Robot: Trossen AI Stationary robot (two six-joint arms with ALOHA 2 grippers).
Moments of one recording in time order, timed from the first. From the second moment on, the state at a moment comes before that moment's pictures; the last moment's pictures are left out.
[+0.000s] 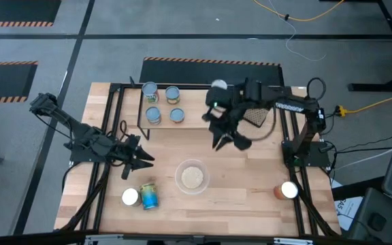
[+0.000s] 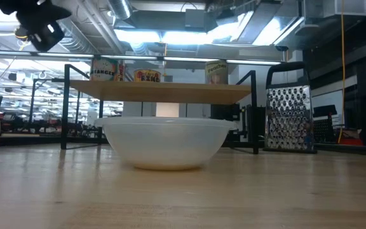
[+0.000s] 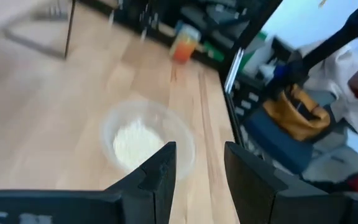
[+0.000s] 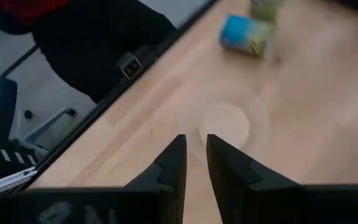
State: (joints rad) left arm -0.54 0.63 0.42 -0.05 -0.35 -0.64; right arm -0.09 1.81 2.02 -1.33 -0.68 -0.66
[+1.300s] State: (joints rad) left arm -0.54 0.74 0.45 -0.46 -0.02 -0.78; right arm 0.28 2.34 2.02 -0.36 -0.43 -0.36
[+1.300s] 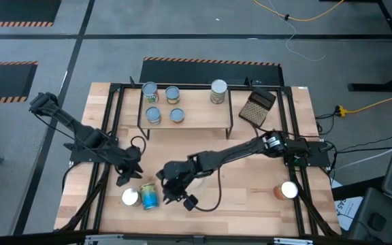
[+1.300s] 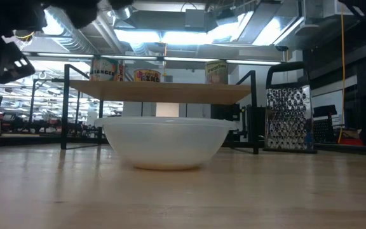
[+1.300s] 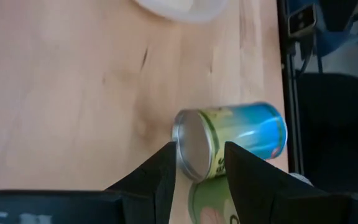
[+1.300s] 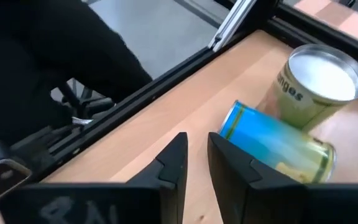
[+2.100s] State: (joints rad) left arm -0.54 0.98 0.45 -0.32 0.13 -0.78; right arm 0.30 2.48 2.02 -0.19 -0.44 -0.37
